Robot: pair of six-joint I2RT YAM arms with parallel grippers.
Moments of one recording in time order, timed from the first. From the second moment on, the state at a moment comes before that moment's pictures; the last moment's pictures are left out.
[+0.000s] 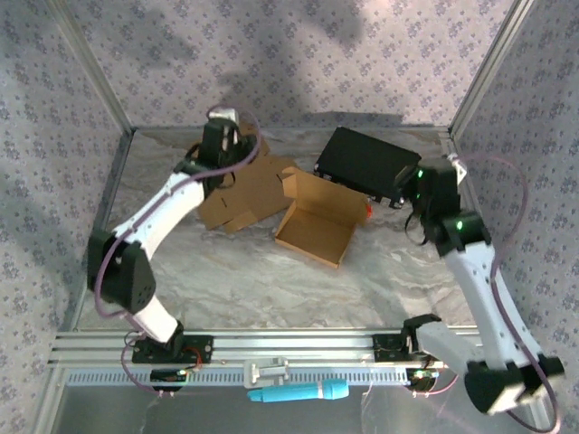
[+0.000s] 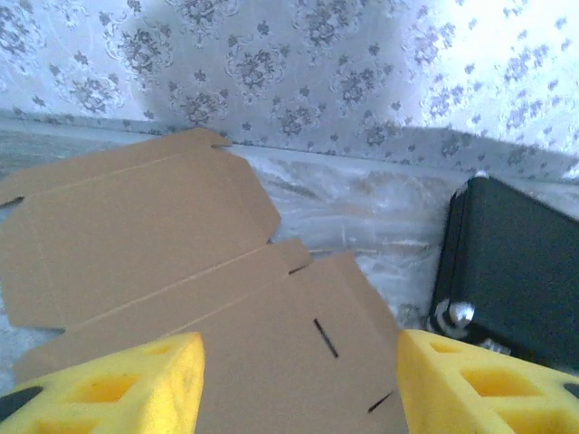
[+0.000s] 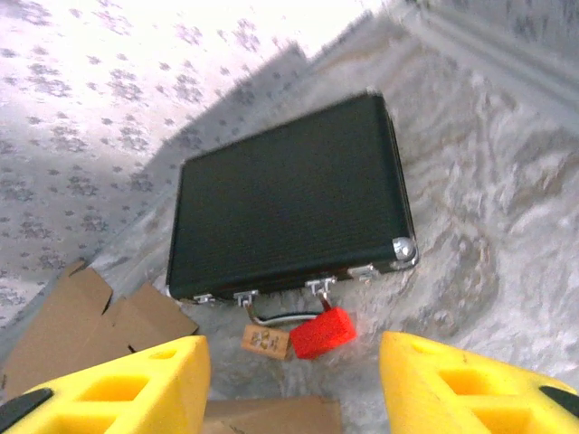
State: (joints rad) left arm -0.43 1.66 1.47 -0.32 -0.15 -0.44; right arm 0.18 1.04 1.19 -0.75 0.24 0.80
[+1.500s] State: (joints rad) left arm -0.47 2.27 2.12 -1.01 0.55 -0.88; right arm 0.07 1.59 1.26 -0.87 -0.53 1.21
